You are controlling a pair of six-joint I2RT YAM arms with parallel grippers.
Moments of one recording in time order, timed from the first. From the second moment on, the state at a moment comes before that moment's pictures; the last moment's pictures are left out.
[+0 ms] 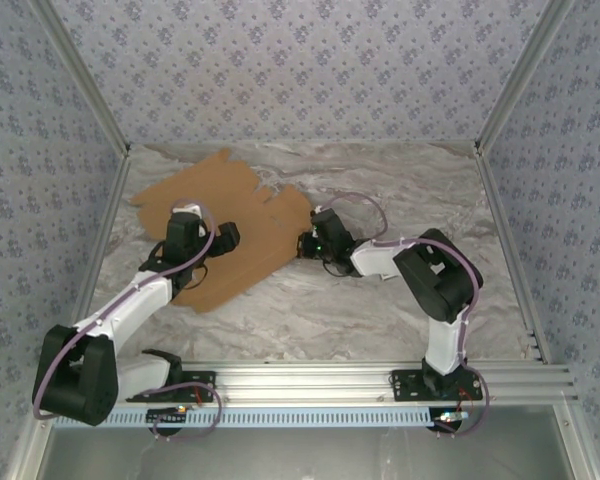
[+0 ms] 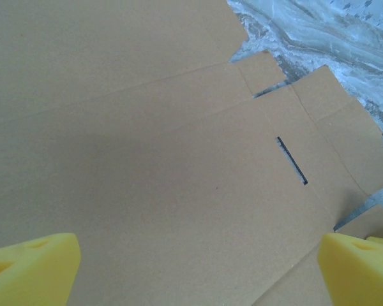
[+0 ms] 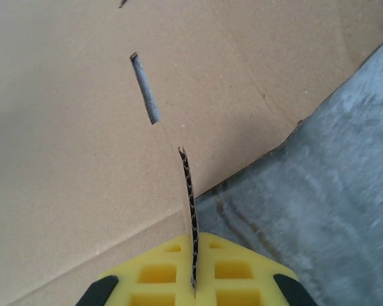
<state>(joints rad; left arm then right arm) -0.30 1.17 0.61 -0.07 -0.03 -0.51 0.66 1.88 0.95 0.24 -0.07 0.64</state>
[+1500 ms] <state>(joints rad) -0.56 1.57 1.97 -0.95 0.28 0.80 0.36 1.36 1.56 -0.75 -0.58 -0.54</state>
